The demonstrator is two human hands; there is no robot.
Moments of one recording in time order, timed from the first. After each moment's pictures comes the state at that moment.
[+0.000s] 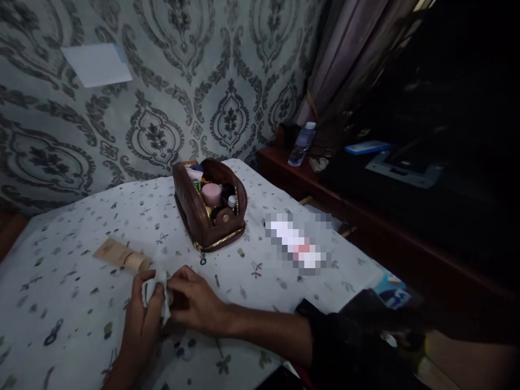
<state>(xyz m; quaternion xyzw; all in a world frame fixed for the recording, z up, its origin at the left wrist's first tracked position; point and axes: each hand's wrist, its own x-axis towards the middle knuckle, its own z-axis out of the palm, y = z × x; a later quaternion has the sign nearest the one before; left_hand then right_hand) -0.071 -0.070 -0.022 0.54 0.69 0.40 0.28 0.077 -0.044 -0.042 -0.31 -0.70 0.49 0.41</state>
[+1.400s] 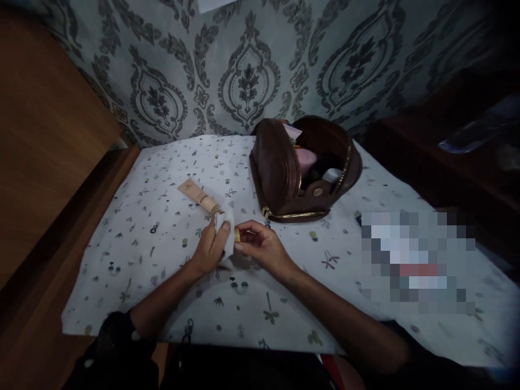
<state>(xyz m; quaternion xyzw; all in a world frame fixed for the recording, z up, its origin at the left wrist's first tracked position) -0.078 -0.066 -0.014 0.57 0.57 0.47 0.34 0.075 -0.026 -0.042 -0.27 -0.49 0.74 0.38</state>
